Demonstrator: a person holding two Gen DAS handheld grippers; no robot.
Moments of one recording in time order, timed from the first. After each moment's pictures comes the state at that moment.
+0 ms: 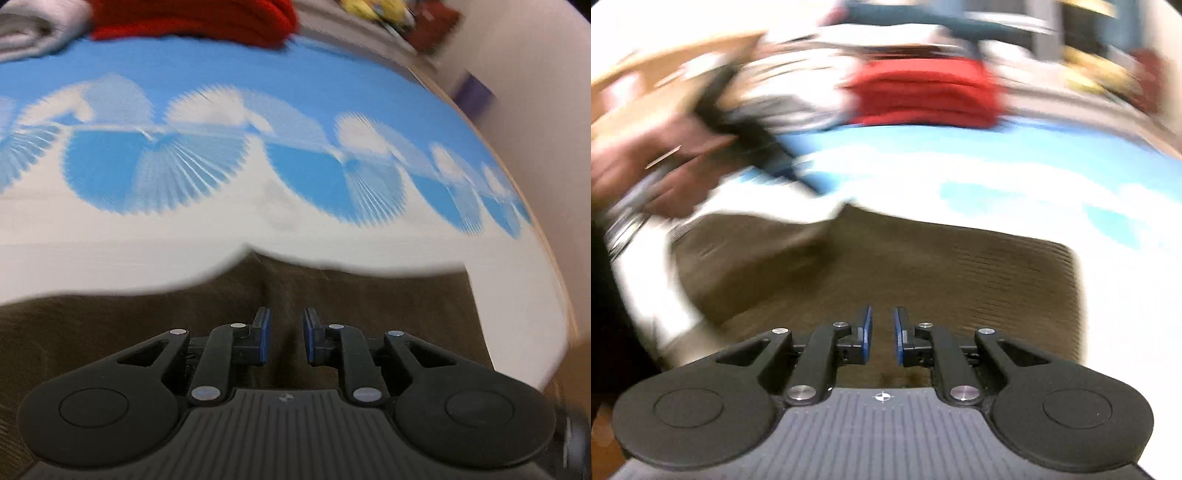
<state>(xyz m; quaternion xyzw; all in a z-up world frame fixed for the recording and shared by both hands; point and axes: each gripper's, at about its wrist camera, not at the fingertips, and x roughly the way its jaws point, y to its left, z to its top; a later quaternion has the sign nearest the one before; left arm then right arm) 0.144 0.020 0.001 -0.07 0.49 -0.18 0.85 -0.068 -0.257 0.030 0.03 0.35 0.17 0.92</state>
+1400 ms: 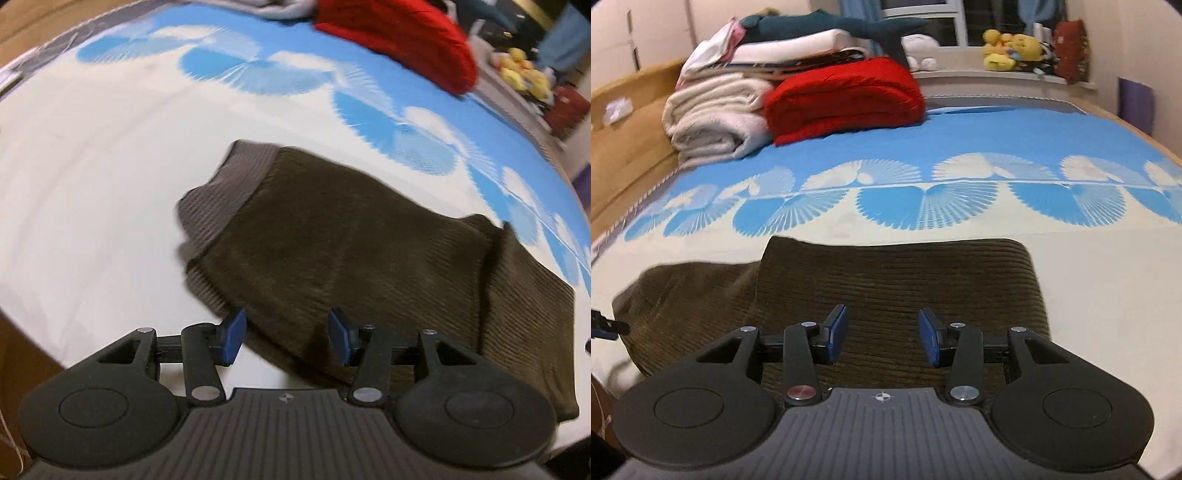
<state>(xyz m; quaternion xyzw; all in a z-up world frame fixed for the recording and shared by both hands) -0.030 0.225 -0.034 -0.17 0.47 0.08 0.86 -0.038 -0.251 0.040 0.05 0.35 0.08 0.93</state>
